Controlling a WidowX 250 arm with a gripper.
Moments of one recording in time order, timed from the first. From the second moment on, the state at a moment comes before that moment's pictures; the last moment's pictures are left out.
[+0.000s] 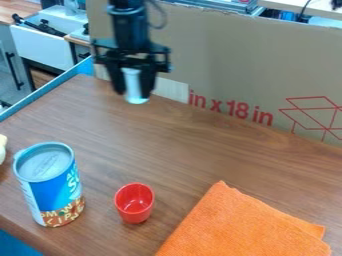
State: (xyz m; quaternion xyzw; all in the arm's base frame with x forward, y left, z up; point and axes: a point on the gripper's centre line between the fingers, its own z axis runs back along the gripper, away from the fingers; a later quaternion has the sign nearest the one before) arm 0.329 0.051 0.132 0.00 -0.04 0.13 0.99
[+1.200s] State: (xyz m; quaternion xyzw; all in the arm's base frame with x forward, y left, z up) arm 0.303 0.141 0.035 -0.05 0.04 0.23 0.97
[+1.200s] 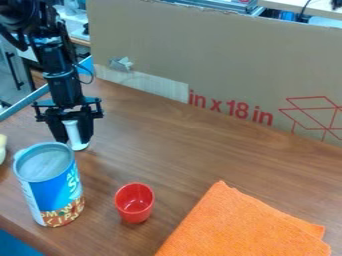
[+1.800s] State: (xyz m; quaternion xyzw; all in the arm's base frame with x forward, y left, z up) arm 0.286 0.144 0.107 0.00 -0.01 0.23 0.97
